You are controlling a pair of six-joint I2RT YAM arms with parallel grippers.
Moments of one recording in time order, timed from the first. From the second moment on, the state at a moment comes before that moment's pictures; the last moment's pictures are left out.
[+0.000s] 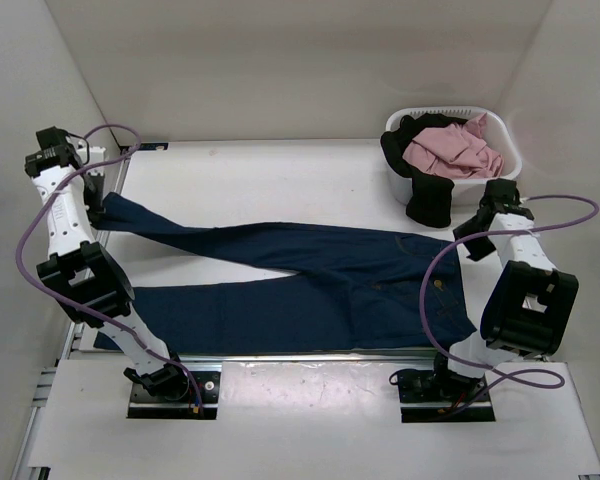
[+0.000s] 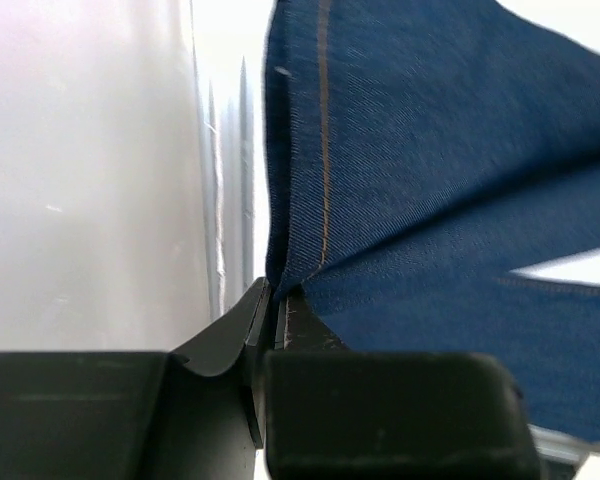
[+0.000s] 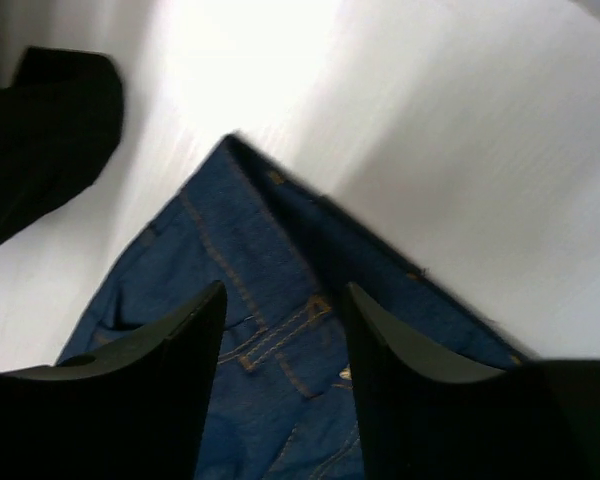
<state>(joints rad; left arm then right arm) 0.46 1.80 1.85 -1.16 -0.02 0.46 -0.23 1.53 1.08 -0.66 0.16 0.75</state>
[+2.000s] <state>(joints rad) 0.48 1.25 1.12 -1.08 -0.13 0.57 -0.40 0.99 0.52 -0.83 0.06 1.05</state>
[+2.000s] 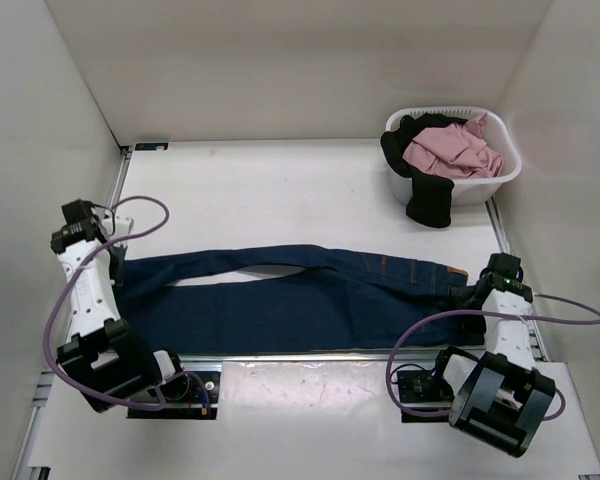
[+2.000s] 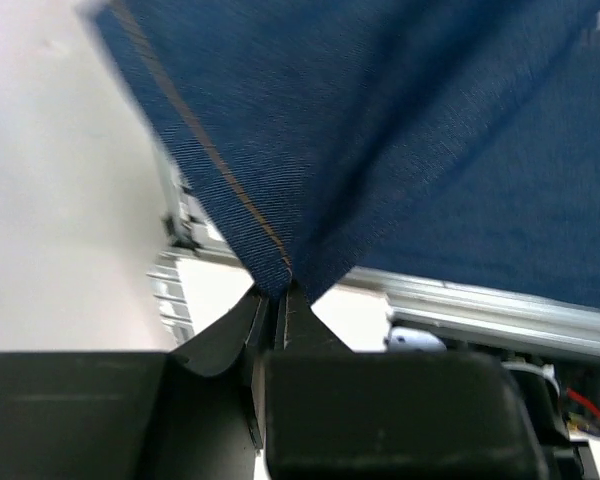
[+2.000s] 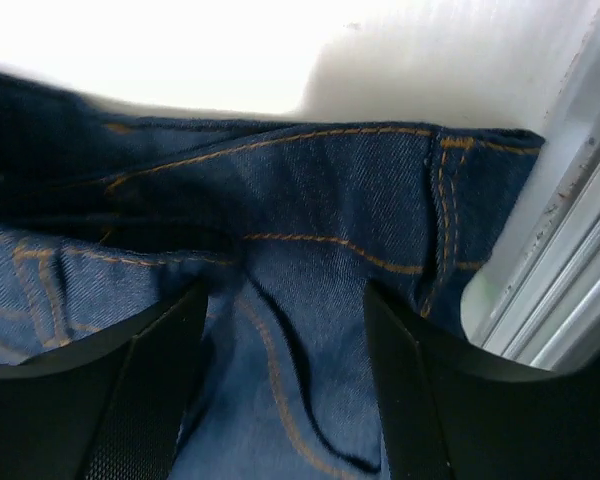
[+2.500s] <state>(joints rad) 0.48 1.26 1.12 -1.07 -0.08 0.58 -0.33 0.88 0.59 -0.87 -0.02 1.16</state>
